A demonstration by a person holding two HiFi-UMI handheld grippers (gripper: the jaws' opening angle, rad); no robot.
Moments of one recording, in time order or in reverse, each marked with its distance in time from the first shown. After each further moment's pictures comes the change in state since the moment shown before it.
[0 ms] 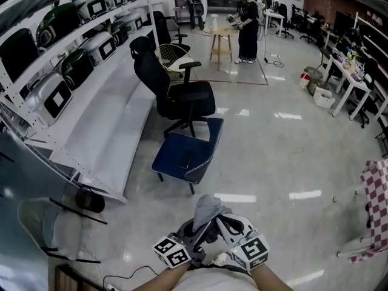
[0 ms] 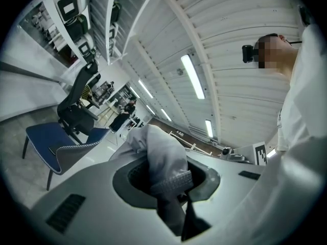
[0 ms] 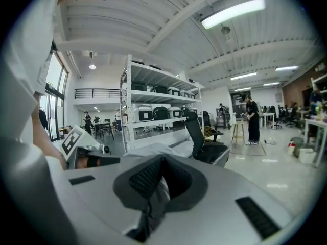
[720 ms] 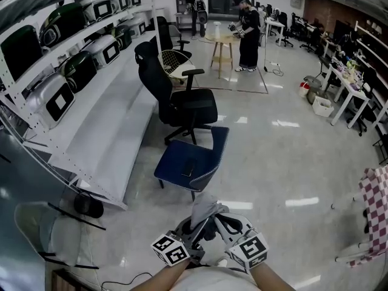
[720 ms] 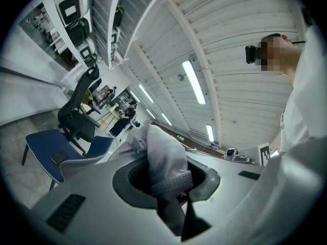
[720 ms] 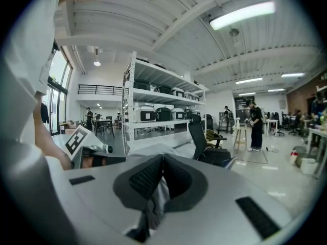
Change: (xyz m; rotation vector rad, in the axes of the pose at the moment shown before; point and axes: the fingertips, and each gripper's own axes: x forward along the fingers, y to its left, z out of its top) left arm -0.008 0.037 0.046 0.006 -0.046 -0.007; right arm 0.046 0.013 0.029 -0.059 -0.008 0.009
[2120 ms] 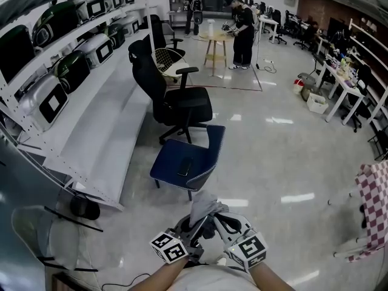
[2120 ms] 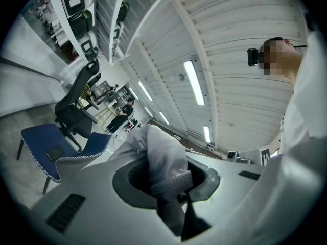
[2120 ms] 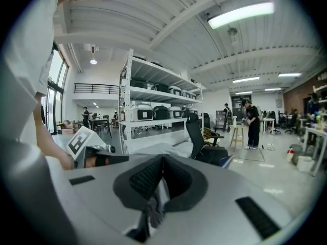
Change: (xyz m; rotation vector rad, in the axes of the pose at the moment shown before) left arm 0.005 0.015 0.003 -0.041 0.009 -0.044; right arm 0.010 -0.001 -0.003 0.013 0.020 -0.035
